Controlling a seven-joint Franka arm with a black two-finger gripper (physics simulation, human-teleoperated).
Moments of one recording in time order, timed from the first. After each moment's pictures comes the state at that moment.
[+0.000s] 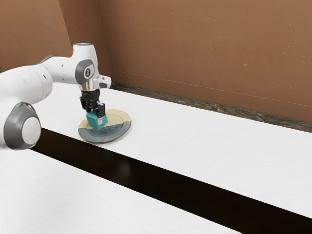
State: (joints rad) arm 0.26 0.87 -0.01 -1.03 0.07 1.79 0.43
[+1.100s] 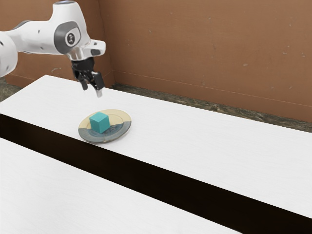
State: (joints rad) arm 0.20 0.34 -0.03 -1.46 0.00 1.85 0.41
